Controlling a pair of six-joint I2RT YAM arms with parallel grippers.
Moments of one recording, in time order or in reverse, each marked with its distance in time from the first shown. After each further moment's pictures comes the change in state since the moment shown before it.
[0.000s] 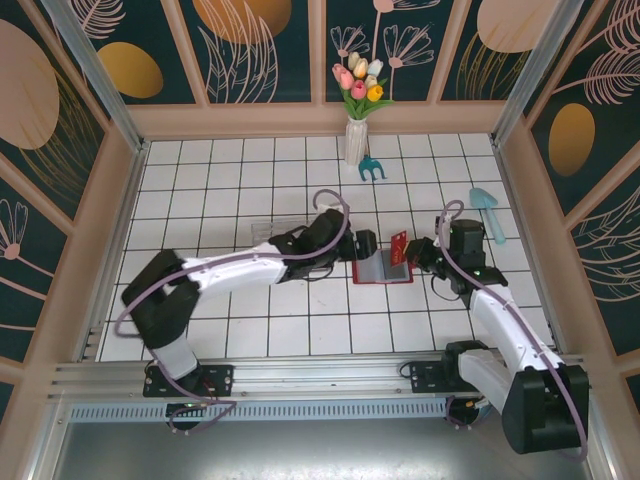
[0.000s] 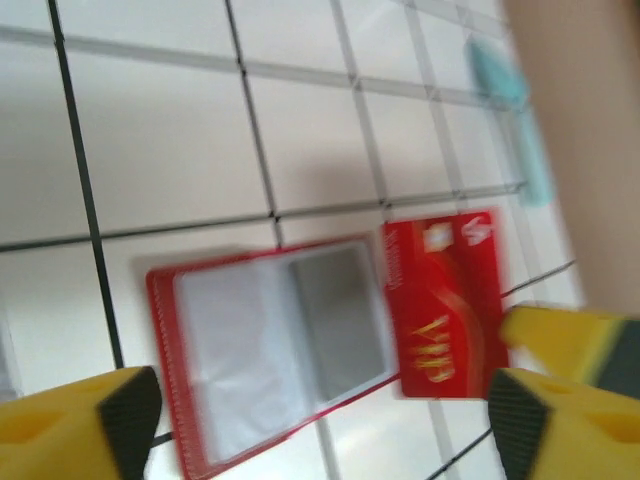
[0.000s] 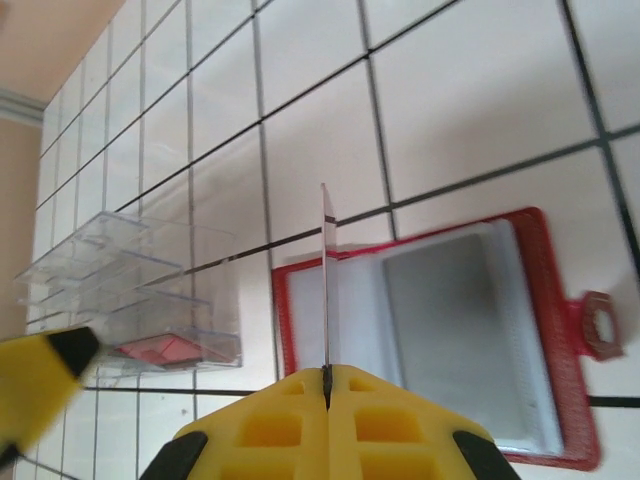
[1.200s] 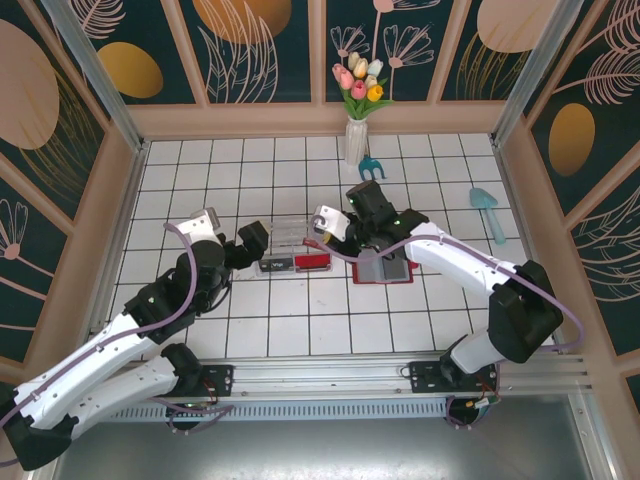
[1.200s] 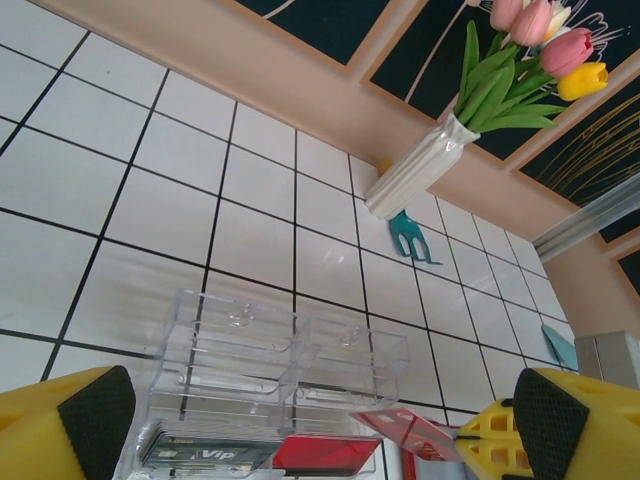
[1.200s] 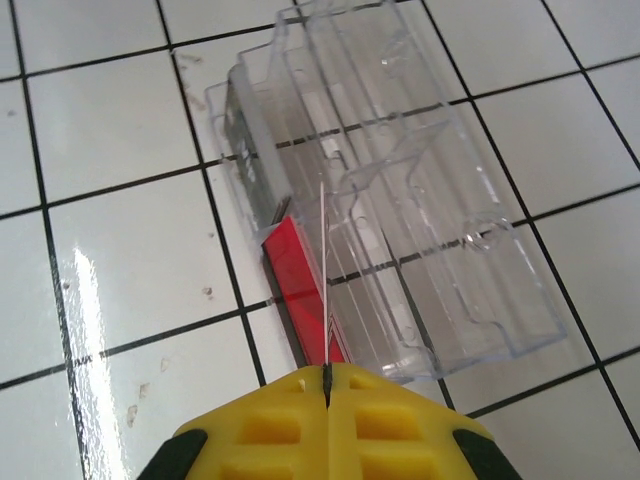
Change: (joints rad) left arm 0.124 -0.936 -0.407 -0.310 -0.446 0.078; right arm 0.561 0.533 0.566 -0.187 0.079 -1.143
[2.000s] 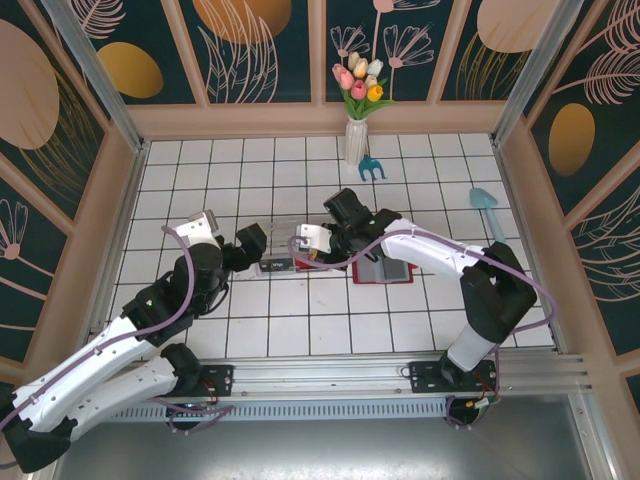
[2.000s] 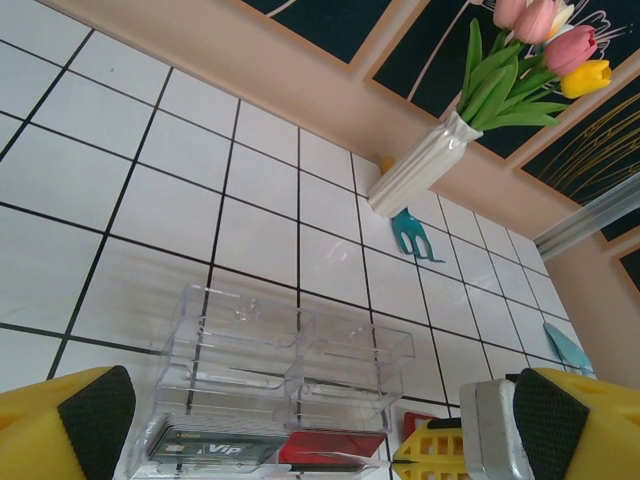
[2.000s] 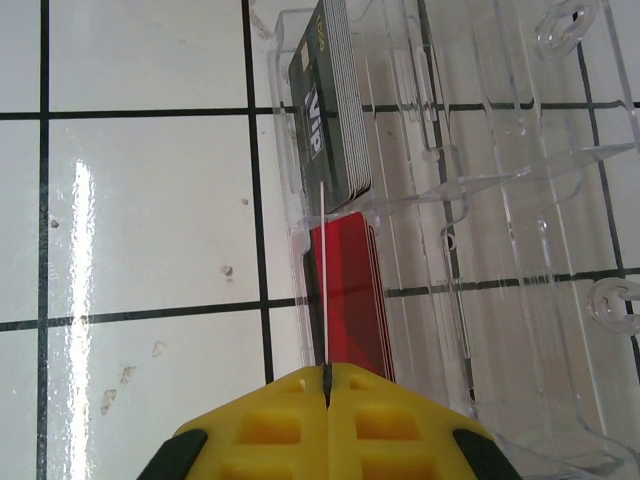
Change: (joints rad) left arm 0.000 -0.024 -0.015 -0.008 0.000 0.000; right arm 0.070 0.159 0.068 -0.040 0.033 -0.181
